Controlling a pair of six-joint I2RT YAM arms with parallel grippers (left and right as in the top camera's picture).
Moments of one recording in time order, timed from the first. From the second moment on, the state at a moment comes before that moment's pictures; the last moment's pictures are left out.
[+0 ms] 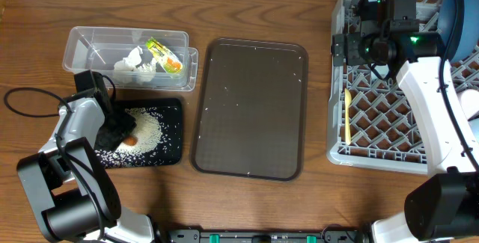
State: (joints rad) left arm 0.36 1.72 0.98 -0.77 -0.06 -0.60; right arm 0.08 1.69 1.54 -0.83 -0.07 -0.01
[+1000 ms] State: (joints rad) left arm 0.07 1.44 1.13 -1.18 0.20 -0.07; right arm -0.16 1.69 1.55 -1.06 -0.22 0.06
